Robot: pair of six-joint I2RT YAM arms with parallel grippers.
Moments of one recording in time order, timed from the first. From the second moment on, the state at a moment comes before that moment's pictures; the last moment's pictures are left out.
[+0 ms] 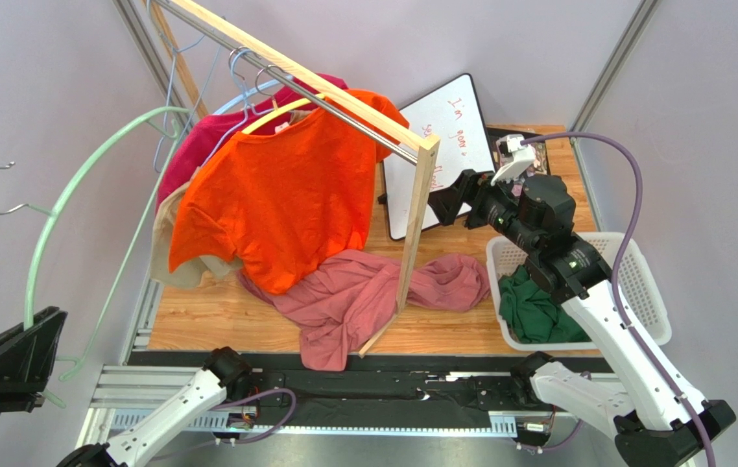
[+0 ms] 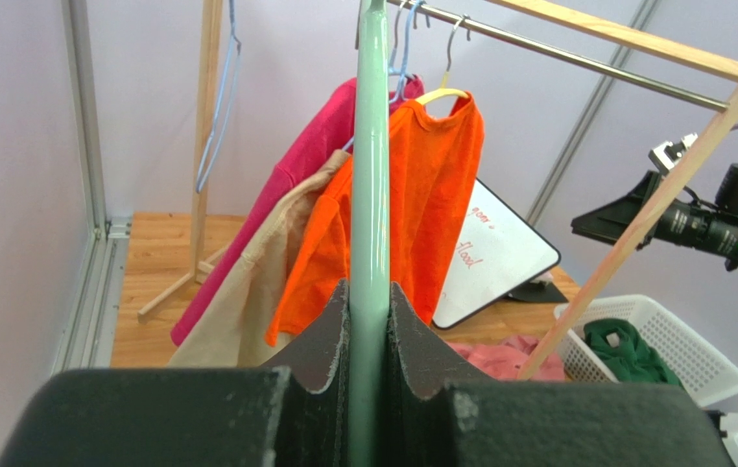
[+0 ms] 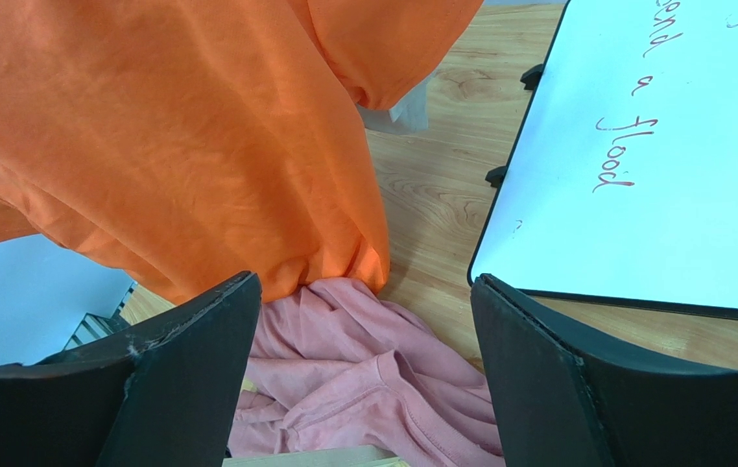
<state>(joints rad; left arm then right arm) -0.66 0.41 2.02 -1.32 -0.34 -0.17 0.50 0.95 1.11 -0.34 -0.13 0.44</state>
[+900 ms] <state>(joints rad) -0.66 1.03 2.13 -1.20 -0.71 0.05 0.48 0.91 1.07 -0.36 -0.16 0.43</state>
